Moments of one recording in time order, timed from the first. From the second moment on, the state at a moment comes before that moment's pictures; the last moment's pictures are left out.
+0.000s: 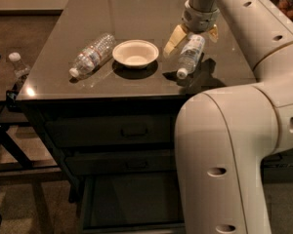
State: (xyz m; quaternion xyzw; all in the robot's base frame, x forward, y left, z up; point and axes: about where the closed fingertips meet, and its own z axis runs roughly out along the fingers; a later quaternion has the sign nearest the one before) arm 0.734 -0.162 0.877 -0.22 0.97 0.00 0.11
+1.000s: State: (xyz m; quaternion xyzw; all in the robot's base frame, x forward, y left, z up) arm 0.750 -0.161 0.856 -0.22 0.97 -0.01 0.10
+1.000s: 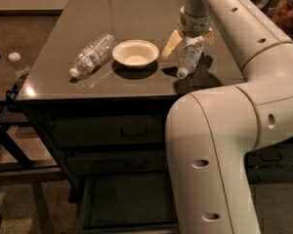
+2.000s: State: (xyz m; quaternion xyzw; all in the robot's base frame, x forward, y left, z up) arm 0.752 -0.166 0.850 -0.22 0.97 -0.01 0.10
